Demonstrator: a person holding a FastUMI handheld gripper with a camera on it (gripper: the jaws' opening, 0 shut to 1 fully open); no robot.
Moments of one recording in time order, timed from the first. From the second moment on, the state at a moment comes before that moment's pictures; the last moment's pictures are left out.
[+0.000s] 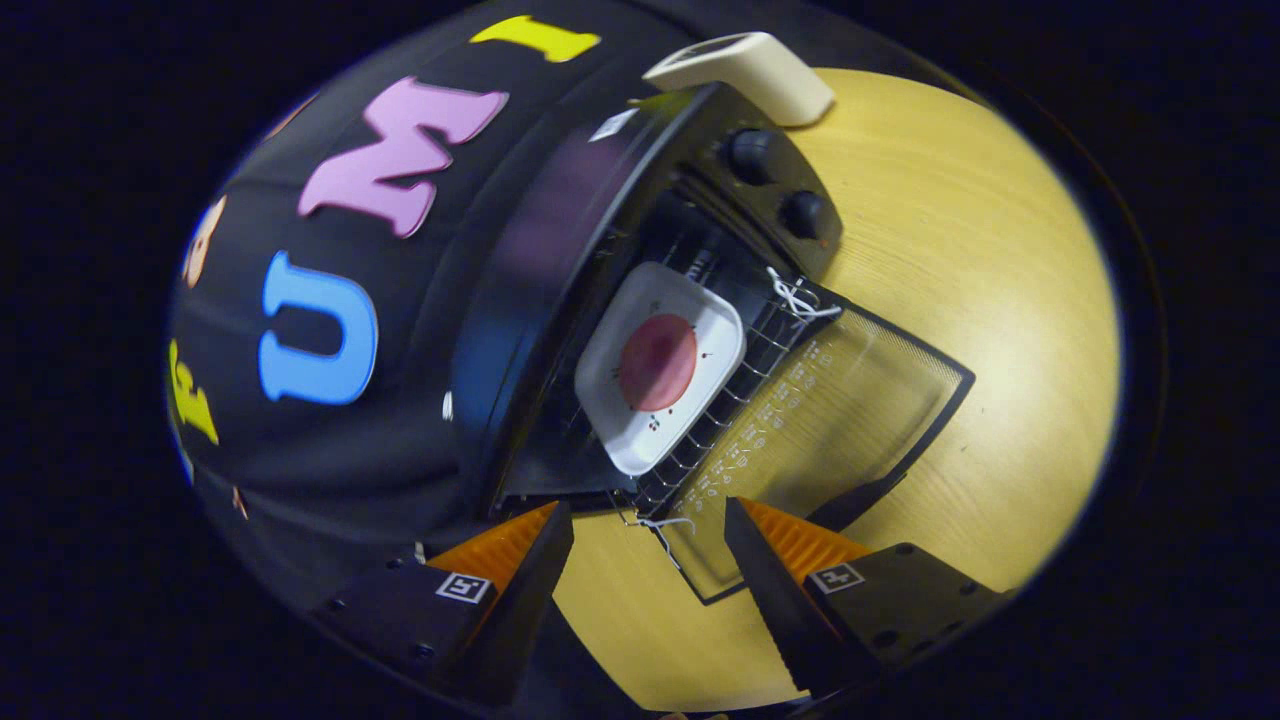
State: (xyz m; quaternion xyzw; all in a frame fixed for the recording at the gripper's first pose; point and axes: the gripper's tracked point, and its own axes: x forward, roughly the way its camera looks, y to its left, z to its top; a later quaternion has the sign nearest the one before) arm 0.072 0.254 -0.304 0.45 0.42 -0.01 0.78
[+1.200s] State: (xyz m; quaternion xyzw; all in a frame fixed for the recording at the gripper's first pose) arm -0.020 0.234 -0.427 0.05 0.54 0.07 0.84
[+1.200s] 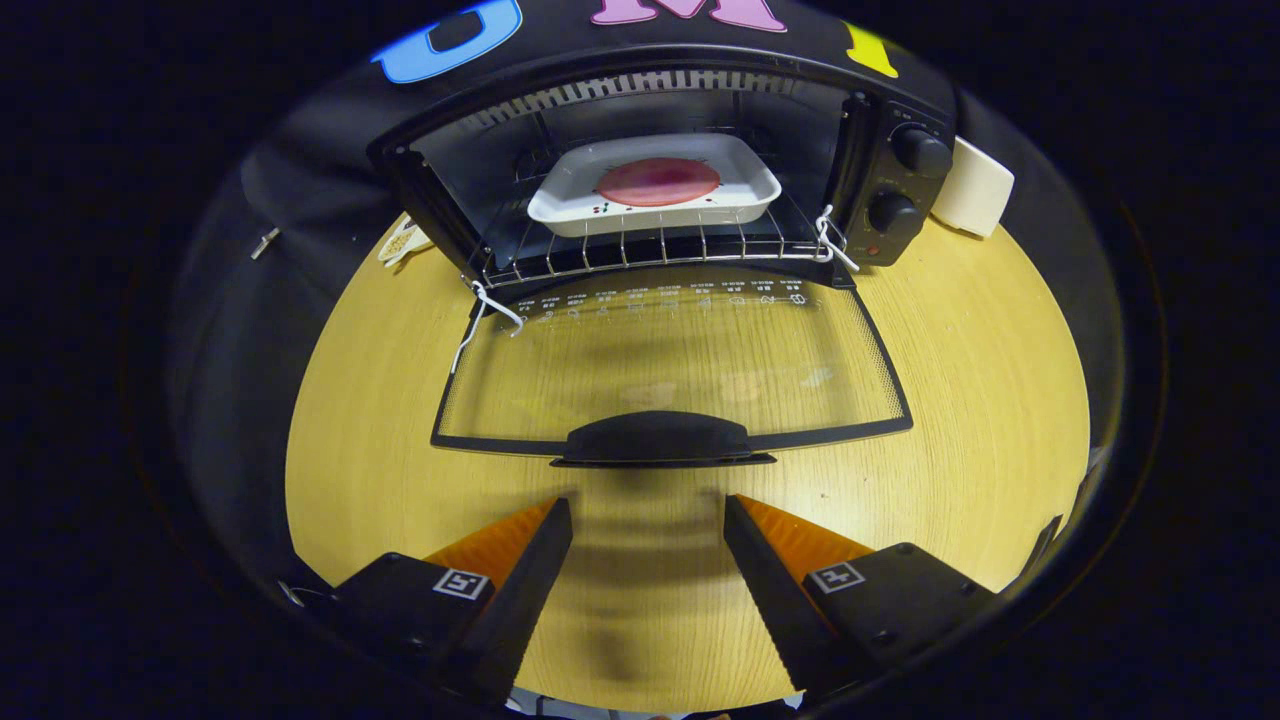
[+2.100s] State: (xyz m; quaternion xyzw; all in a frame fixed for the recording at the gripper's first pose) arm -0.008 0.232 -0.404 0.04 0.46 0.04 0.88
